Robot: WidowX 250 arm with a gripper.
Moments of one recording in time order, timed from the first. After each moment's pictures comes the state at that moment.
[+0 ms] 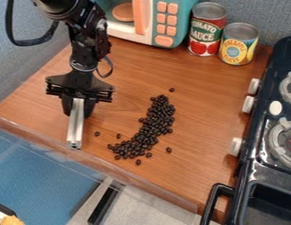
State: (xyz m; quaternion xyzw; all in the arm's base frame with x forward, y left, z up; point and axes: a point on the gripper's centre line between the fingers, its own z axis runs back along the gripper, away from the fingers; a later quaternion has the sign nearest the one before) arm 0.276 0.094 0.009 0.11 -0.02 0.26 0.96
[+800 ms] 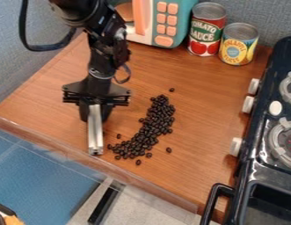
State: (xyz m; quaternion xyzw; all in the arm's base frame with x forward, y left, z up) arm 0.282 0.050 0.006 0.10 -0.06 0.27 0.96
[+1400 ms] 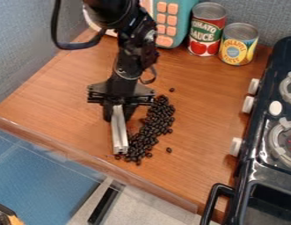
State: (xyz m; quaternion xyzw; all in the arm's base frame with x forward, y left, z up) arm 0.298 0.020 0.006 0.10 -0.06 0.28 0.95
